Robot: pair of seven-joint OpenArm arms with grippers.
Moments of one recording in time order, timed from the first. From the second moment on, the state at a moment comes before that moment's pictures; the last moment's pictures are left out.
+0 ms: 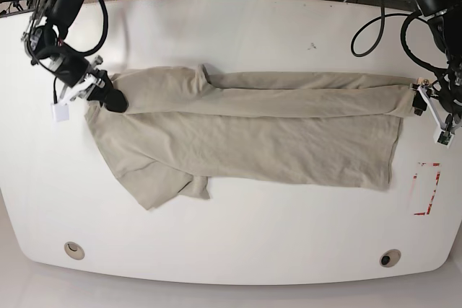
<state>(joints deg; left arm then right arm) -1.1 -25.6 -30.2 91.0 -8.0 -43.0 57.4 -5.6 14.0 36.0 88.7 72.8 26.8 -75.0</state>
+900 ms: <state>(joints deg) 0.5 -24.3 -30.4 91.0 -7.7 -43.0 57.1 8.8 19.1 33.9 76.6 58.5 26.8 -74.1</state>
